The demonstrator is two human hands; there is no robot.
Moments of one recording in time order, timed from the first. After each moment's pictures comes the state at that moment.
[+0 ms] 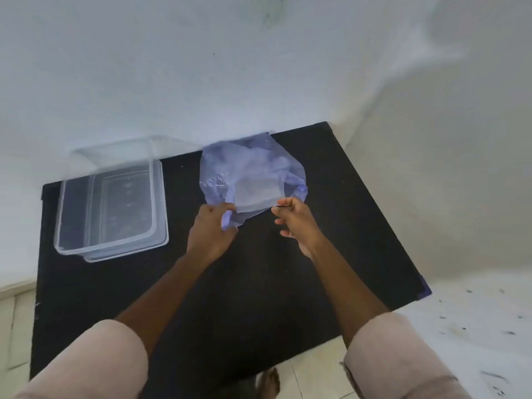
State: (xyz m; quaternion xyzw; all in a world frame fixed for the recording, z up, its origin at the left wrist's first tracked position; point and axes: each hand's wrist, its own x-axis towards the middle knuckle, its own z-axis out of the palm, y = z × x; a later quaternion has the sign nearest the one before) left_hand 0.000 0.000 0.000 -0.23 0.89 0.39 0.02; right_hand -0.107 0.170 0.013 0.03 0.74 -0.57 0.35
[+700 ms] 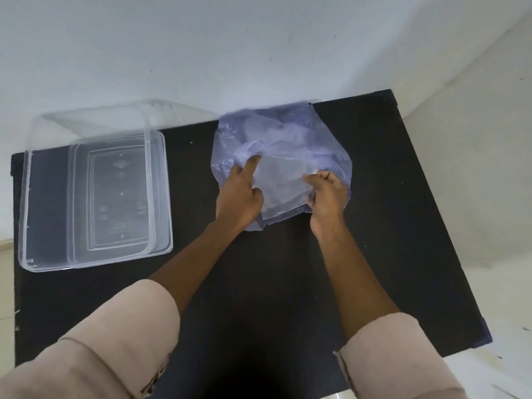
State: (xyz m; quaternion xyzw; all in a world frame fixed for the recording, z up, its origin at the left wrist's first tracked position) left_hand -0.105 -0.052 -0.060 -0.28 0.89 0.36 0.00; right_hand -0.191 0.080 -0.061 0.23 0.67 -0.68 0.20
